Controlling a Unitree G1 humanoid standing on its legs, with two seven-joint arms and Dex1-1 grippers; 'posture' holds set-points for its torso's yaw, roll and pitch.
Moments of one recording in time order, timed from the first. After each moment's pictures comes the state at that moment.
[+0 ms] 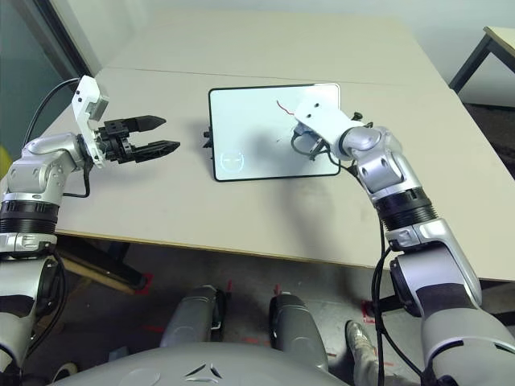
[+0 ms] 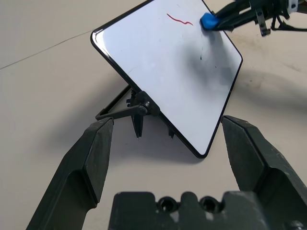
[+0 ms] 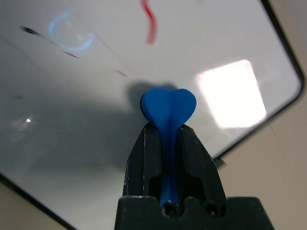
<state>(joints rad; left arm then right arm) -0.68 0.64 0.06 0.42 -0.35 0.35 -1.18 -0.76 -0.58 0.23 0.39 -0.22 0.45 0.61</state>
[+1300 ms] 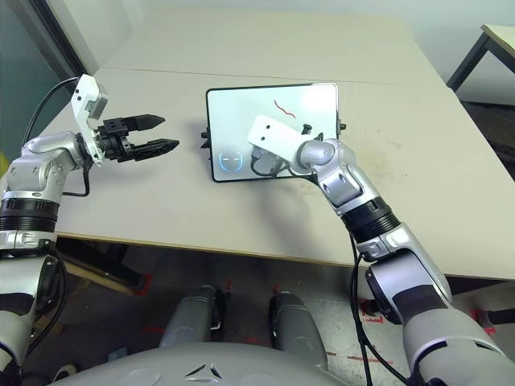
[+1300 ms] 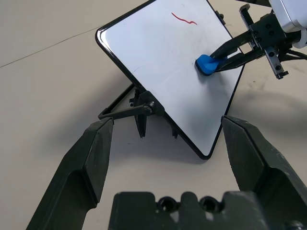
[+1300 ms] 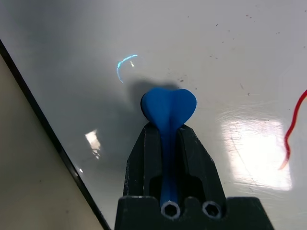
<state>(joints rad) -0.69 0.65 0.06 0.44 -0.35 0.35 -1.18 -0.71 -0.45 0.38 0.22 -0.28 0.43 0.68</state>
